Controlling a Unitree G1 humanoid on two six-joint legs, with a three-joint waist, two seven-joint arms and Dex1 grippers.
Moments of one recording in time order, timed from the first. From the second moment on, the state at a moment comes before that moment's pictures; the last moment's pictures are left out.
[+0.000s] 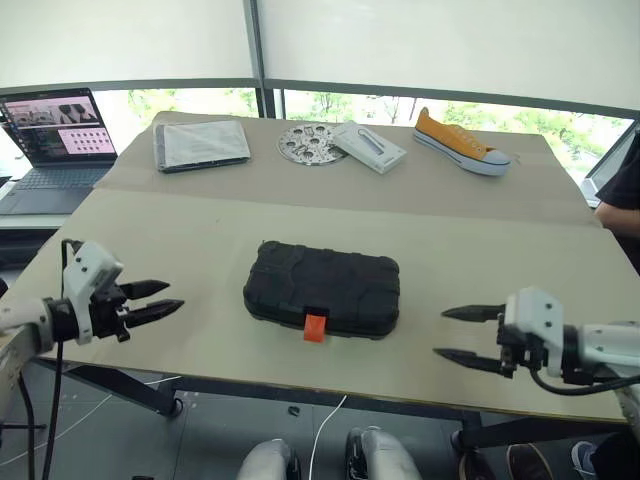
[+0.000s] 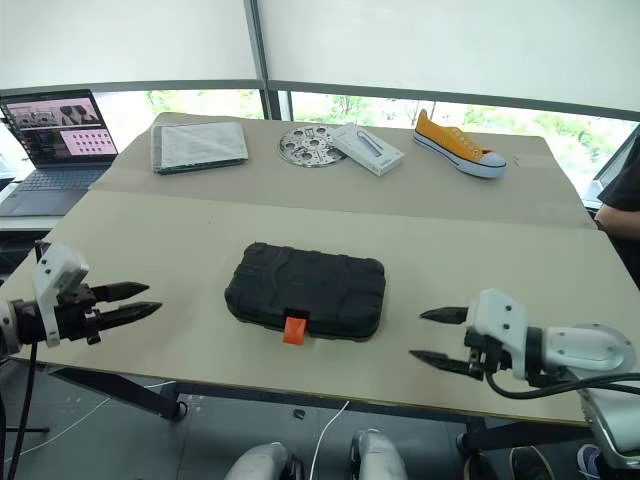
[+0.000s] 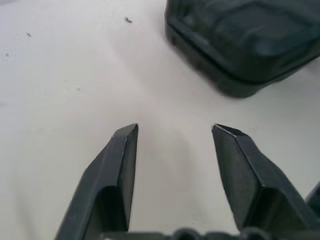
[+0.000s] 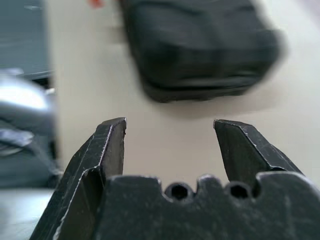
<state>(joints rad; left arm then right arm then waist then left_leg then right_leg) -0.29 0.99 0.17 0.12 -0.39 0.40 -1.12 0.09 -0.96 -0.12 -0.44 0.40 0.23 1.11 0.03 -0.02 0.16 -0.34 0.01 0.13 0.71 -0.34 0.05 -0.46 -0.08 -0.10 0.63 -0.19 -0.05</state>
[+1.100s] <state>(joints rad) -0.95 0.64 -0.13 0.64 -0.16 0.13 -1.53 -0.19 -0.77 0.01 -0.22 0.22 0.32 0.94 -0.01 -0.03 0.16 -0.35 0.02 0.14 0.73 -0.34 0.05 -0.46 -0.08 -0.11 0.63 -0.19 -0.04</state>
